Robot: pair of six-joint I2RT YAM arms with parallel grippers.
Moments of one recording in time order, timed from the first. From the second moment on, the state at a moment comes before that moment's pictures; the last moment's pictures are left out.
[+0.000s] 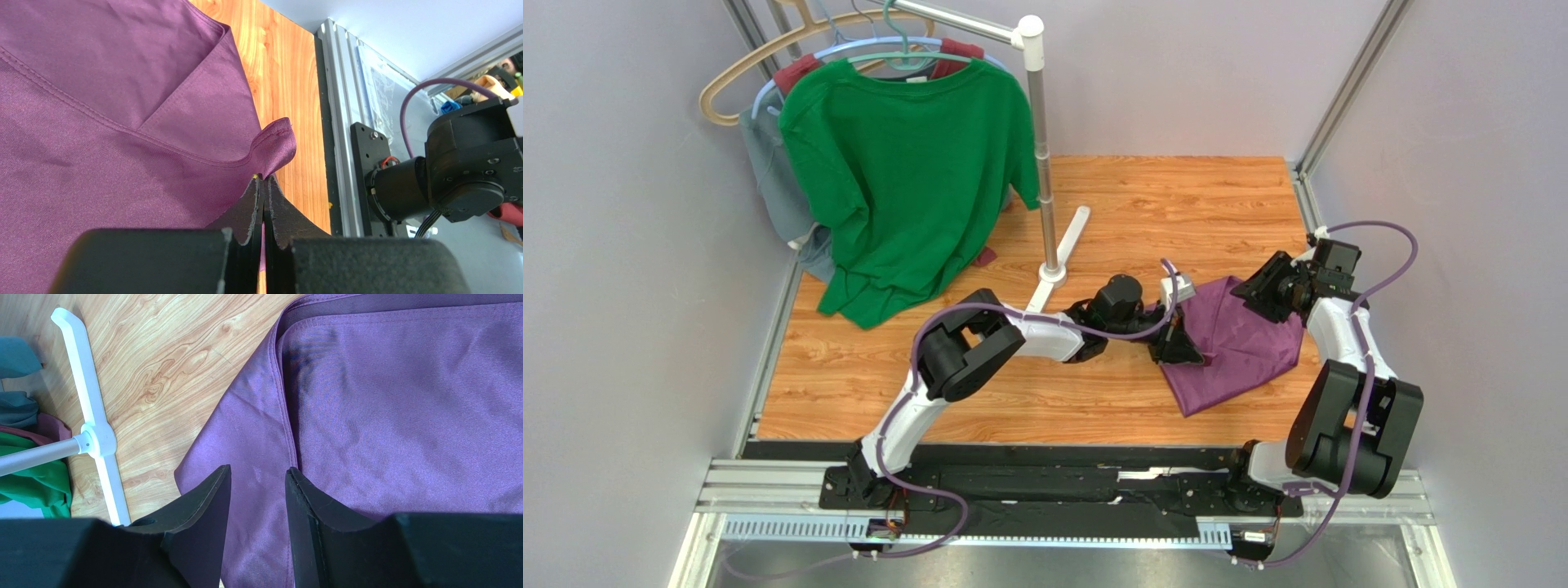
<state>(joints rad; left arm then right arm) -1.01 2.27 1.40 0.68 0.66 -0.45 -0.36 1.37 0.86 -0.35 -0.43 0.43</state>
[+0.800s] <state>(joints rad) -1.06 2.27 1.42 0.53 0.68 -0.37 -0.36 1.37 0.86 -0.35 -0.43 0.43</state>
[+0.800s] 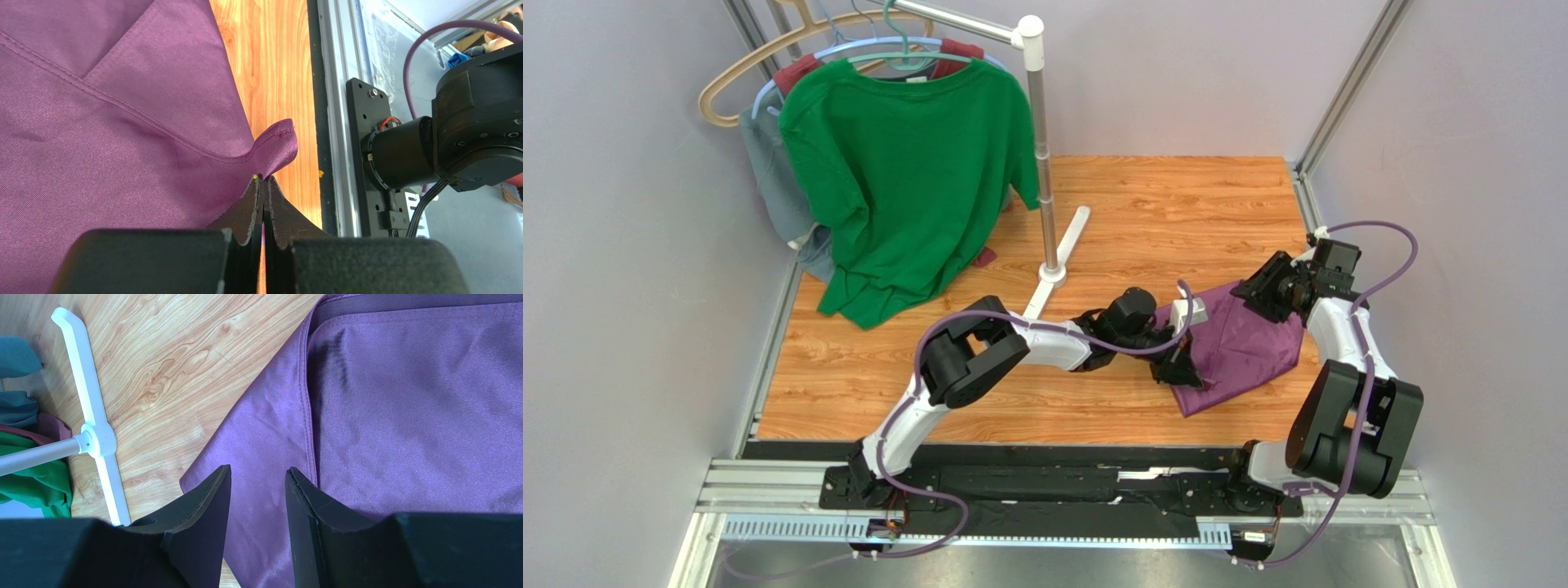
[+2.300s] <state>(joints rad) -0.65 1.76 1.09 0.20 0.37 -0.48 0.29 1.10 0.70 -0.52 -0.09 0.40</state>
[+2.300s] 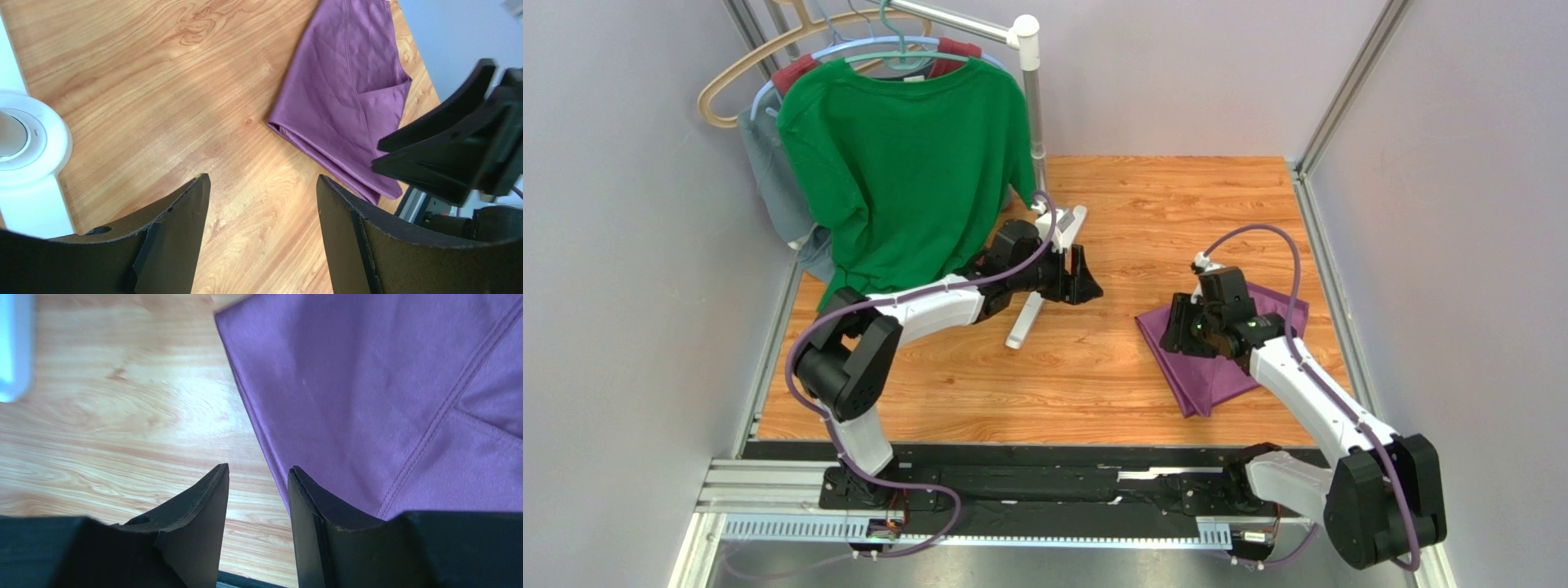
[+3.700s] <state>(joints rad) -0.63 1.75 1.08 0.20 0.47 -0.50 0.60 1.46 0.80 -0.61 0.31 0.37</state>
